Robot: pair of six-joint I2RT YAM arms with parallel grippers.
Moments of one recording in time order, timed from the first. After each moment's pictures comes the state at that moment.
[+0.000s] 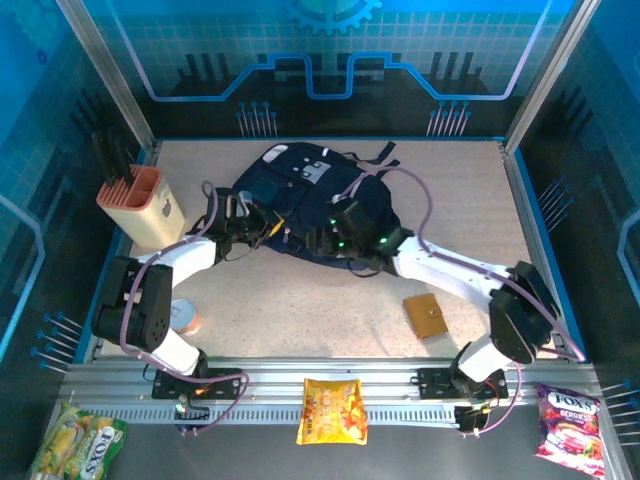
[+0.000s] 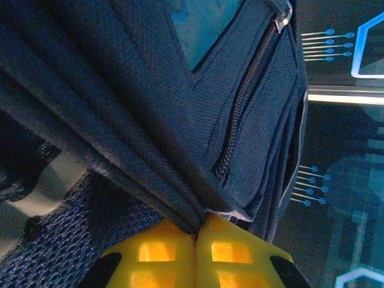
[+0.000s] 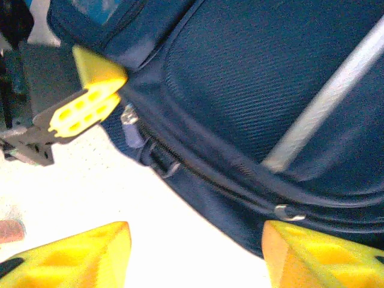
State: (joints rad) left arm -0.16 1.56 0.79 0.14 0.55 -1.09; right arm 0.83 1.57 1.14 -0.35 0.09 0.68
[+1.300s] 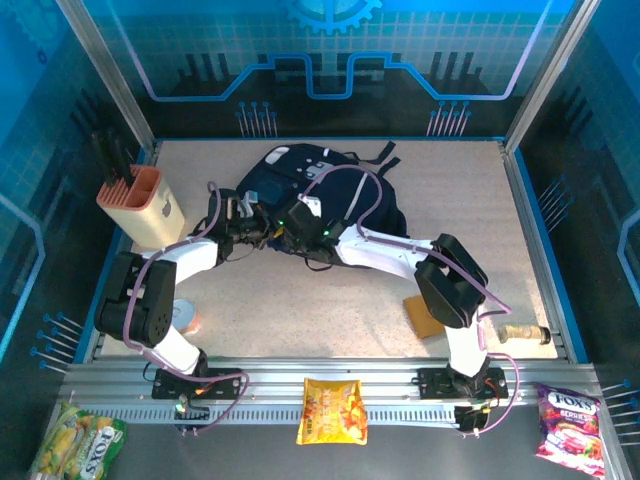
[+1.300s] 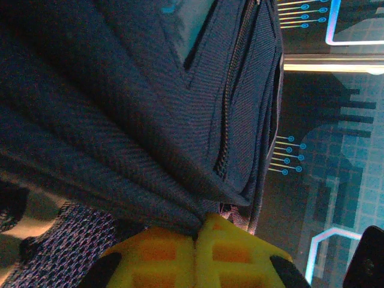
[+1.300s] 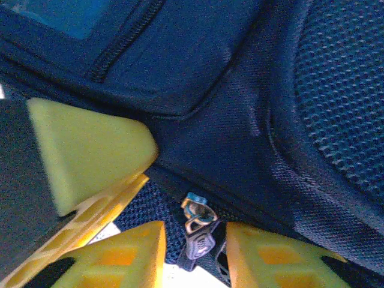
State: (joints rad) left arm -0.16 1.59 0.77 0.24 0.68 -1.11; right arm 0.91 1.96 1.49 -0.41 0.30 0.85
